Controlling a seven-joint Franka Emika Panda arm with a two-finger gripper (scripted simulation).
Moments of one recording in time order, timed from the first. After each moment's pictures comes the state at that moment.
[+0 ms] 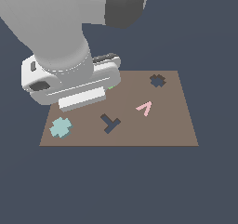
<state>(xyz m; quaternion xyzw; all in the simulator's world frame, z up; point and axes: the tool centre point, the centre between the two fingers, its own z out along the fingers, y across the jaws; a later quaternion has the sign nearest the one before) 0.024 -0.095 0.101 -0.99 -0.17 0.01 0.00</state>
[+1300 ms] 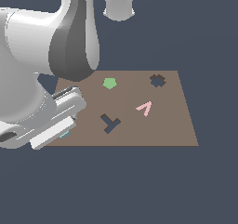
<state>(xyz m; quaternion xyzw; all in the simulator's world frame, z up) 0.094 -0.181 0.050 -0.95 -0.31 0.00 0.00</state>
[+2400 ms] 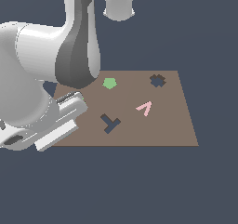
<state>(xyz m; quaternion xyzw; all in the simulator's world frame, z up) 0.096 -0.182 0.031 -0.95 -0.31 0.00 0.00</state>
